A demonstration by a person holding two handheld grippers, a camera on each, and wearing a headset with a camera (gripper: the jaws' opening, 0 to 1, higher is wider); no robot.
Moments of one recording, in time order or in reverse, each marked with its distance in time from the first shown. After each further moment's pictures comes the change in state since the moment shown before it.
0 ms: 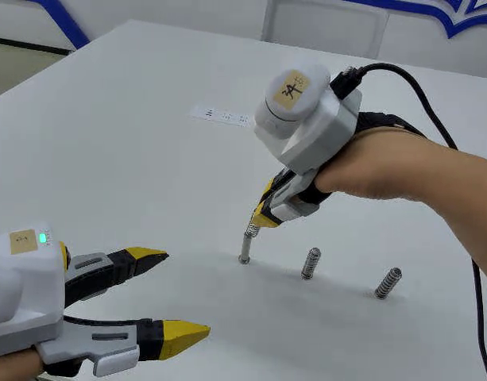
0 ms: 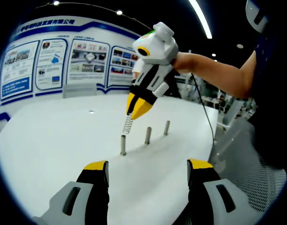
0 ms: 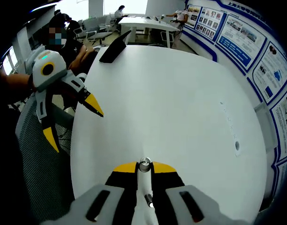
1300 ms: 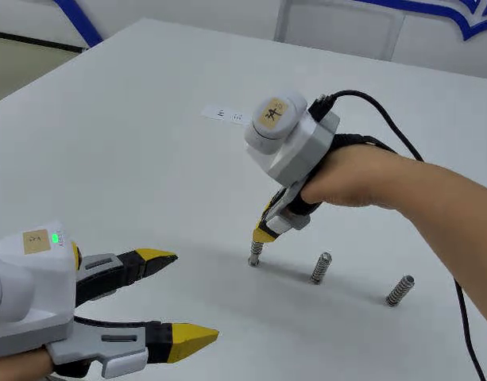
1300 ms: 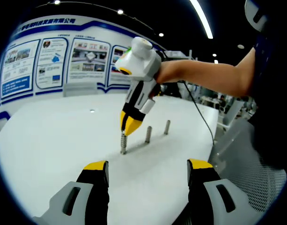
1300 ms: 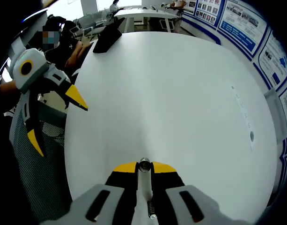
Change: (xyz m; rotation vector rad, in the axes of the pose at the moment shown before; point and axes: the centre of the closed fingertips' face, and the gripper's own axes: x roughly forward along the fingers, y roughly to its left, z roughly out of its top) left arm 0.000 0.001 -0.002 -0.008 0.006 0.001; right arm 0.045 0.001 -0.020 0.074 0.091 0.080
